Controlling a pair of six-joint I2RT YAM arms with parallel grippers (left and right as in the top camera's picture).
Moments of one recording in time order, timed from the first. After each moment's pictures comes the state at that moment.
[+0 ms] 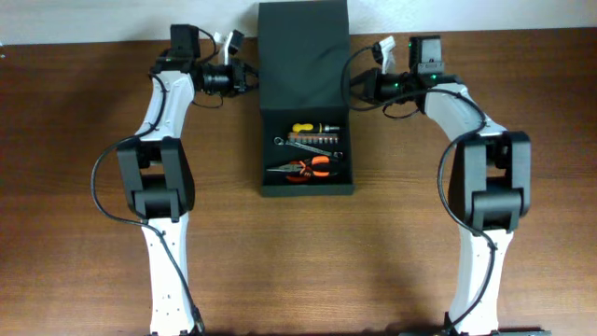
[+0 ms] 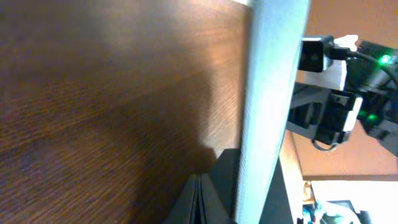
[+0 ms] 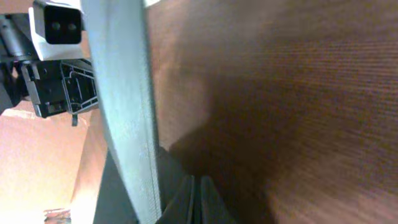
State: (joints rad) left arm -0.01 2.62 2.31 -0.73 1.10 -0.10; right arm 0.06 2.33 1.79 -0.32 -0.94 0.30
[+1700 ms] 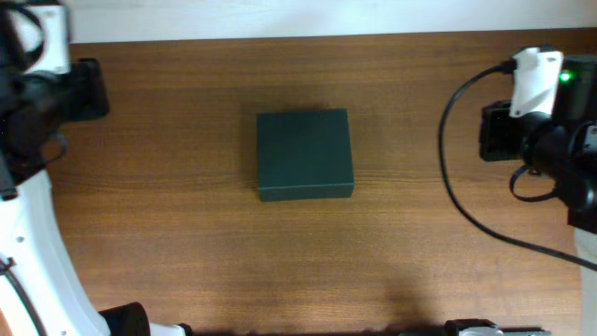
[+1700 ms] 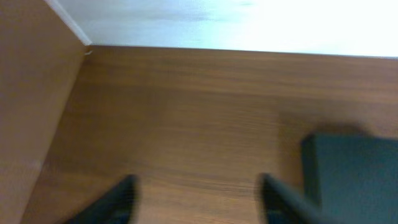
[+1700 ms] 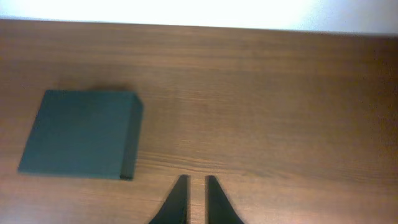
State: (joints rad) left arm 0.21 1.61 2.33 -1.45 -0.02 0.10; right arm -0.01 1.29 1.80 -1.27 -0.06 -0.03
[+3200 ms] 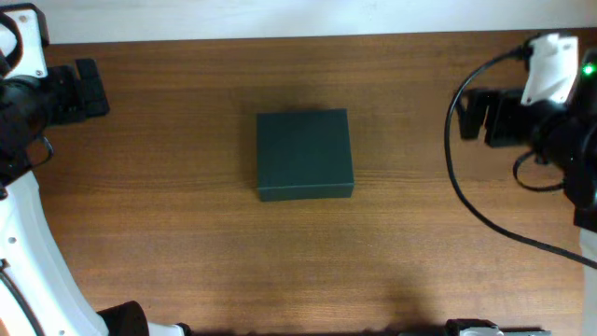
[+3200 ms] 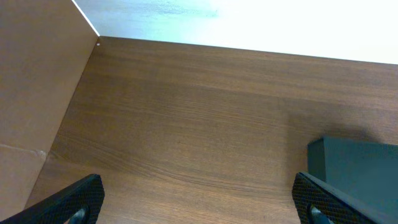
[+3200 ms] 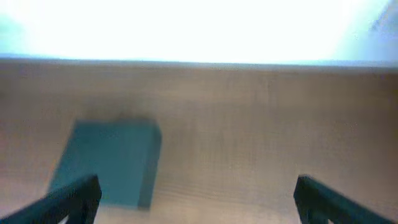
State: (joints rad) left arm 0.26 1.61 2.33 -1.46 0.00 0.10; right arm -0.04 1.26 1.77 -1.05 -0.20 -0.02
